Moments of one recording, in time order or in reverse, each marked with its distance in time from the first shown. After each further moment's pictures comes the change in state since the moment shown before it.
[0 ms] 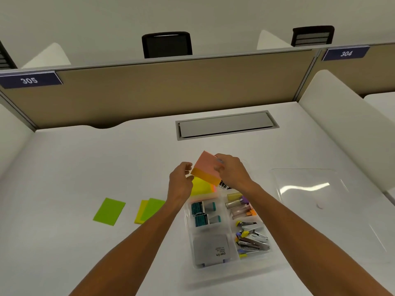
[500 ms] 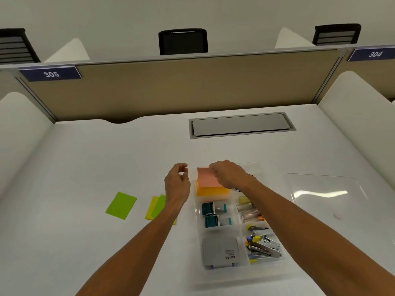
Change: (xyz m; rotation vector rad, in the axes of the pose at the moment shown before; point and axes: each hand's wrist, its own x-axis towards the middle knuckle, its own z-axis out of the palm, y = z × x) left_hand -0.012 -0.017 -0.032 -0.127 0.216 -0.052; right_hand 0.031 -0.016 0.031 -0.485 -0.332 -0.188
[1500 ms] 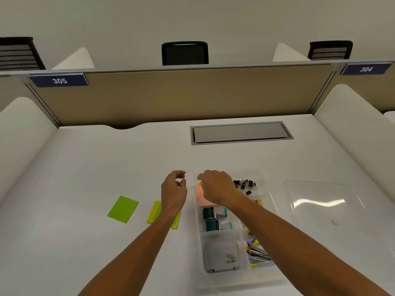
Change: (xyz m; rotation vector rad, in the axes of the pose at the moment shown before) left_hand -0.002 -0.014 -0.016 0.020 0.020 0.075; right_hand -0.010 -0.049 0.020 -0.205 0.213 -0.067
